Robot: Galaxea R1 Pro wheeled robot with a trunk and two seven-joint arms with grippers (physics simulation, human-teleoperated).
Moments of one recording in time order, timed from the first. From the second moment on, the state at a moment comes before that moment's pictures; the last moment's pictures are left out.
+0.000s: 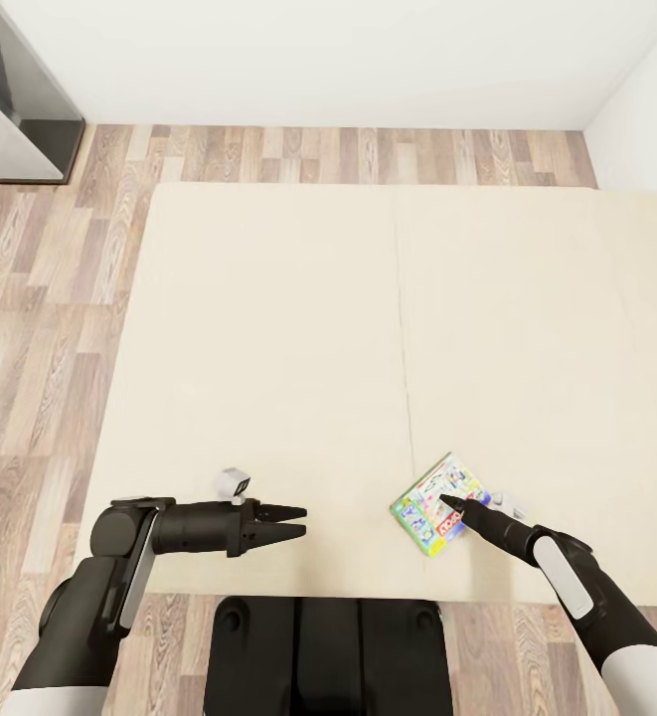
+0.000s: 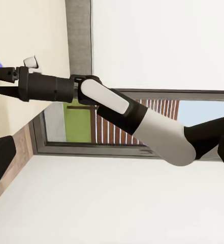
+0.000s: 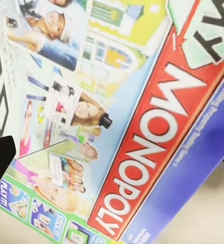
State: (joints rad) left arm -0.46 0.01 0.05 -1.48 -0.01 1.00 -1.55; right arm -0.56 -0.25 -0.01 -0.84 -0.73 0.52 0.28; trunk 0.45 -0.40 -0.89
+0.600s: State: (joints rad) left arm -0.46 0.01 0.05 -1.48 -0.01 1.00 -1.55; right arm -0.56 -0.25 -0.01 -0.84 -0.73 0.52 0.28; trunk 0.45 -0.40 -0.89
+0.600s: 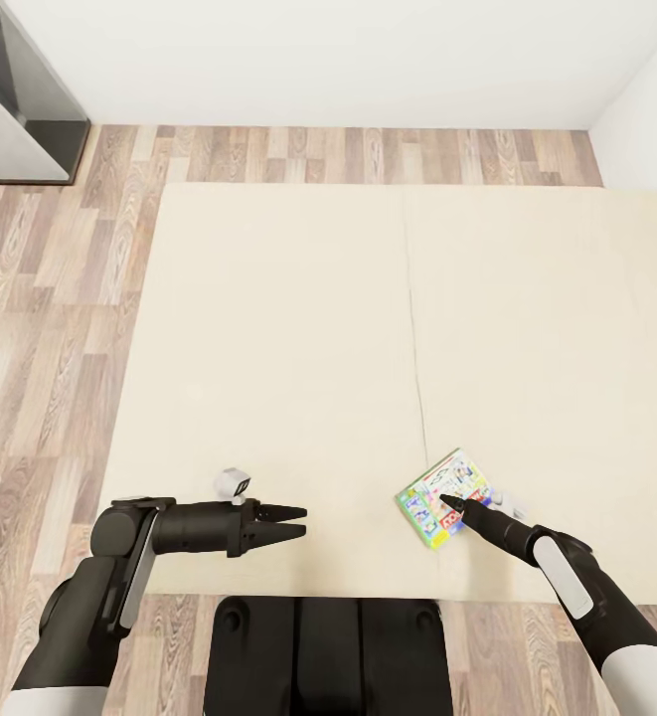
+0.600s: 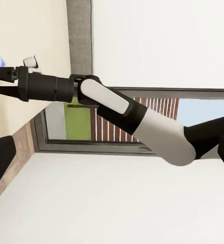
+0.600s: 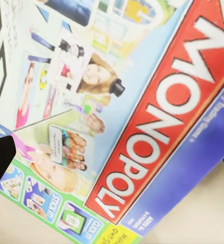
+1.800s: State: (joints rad) left arm -0.46 0.01 0.05 -1.48 -0.01 1.00 -1.55; right arm -0.64 -0.25 -0.01 -0.84 -0.73 0.53 0.24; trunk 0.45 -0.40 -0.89
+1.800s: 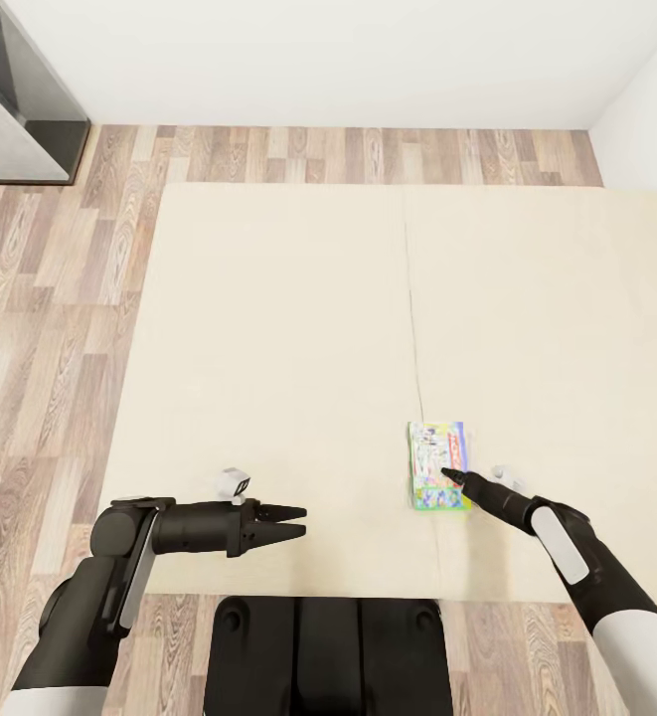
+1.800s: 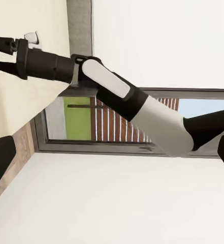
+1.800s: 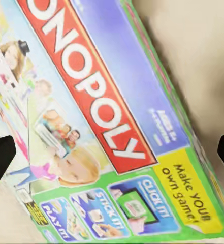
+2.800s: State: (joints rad) left arm -0.46 0.01 0.05 -1.48 -0.01 1.00 -1.55; right arm -0.73 -0.21 0.00 -0.89 -0.73 0.60 0.12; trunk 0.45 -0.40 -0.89
